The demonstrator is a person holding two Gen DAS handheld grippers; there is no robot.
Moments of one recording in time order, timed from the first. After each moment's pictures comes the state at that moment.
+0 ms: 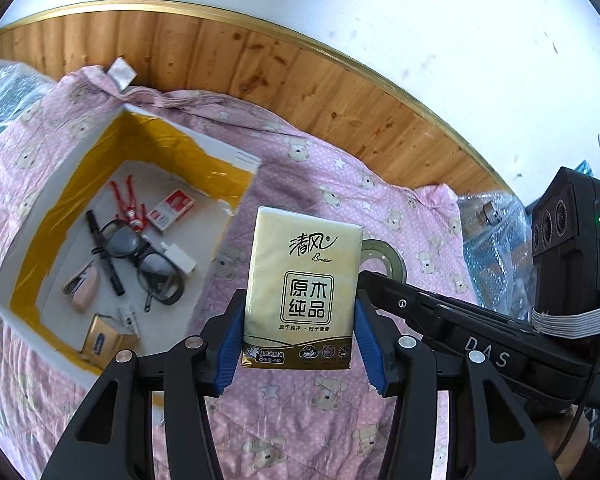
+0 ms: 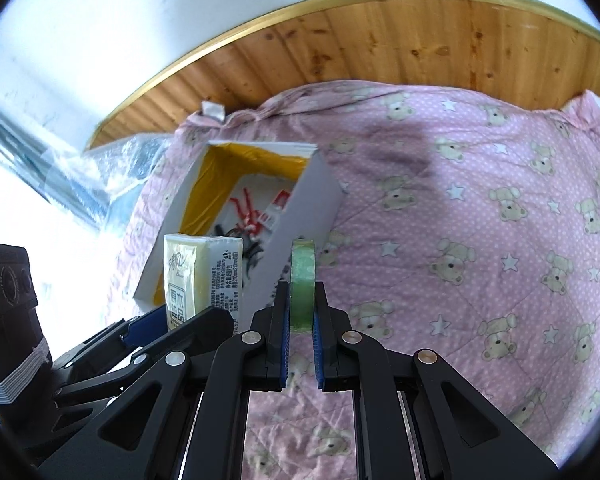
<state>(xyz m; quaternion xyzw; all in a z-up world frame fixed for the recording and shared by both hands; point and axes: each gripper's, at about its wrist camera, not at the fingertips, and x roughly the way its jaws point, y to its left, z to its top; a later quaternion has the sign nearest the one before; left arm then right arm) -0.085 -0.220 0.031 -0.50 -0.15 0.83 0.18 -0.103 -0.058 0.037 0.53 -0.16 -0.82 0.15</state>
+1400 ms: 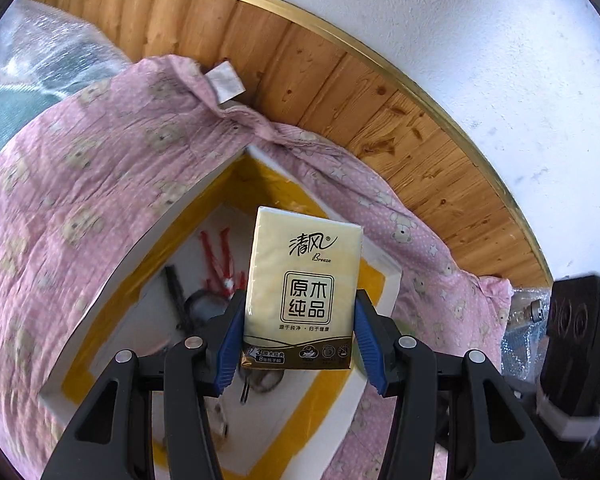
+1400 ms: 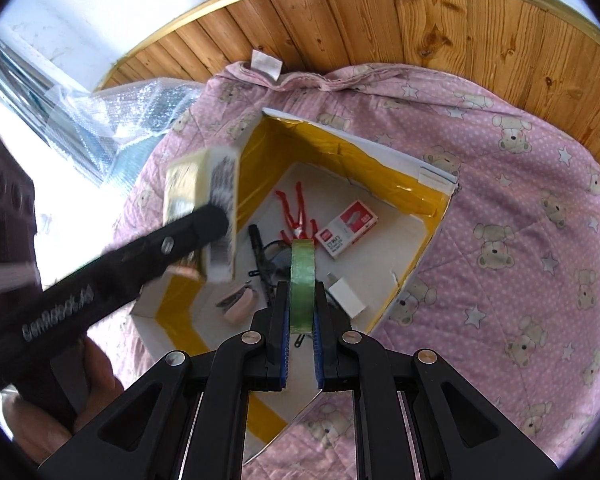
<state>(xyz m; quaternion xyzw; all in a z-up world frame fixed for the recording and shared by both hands) -0.209 -0.336 -0.008 -0.50 -0.22 0.84 0.09 -0.205 -0.174 -0.006 0.57 -0.08 -0.79 0.21</state>
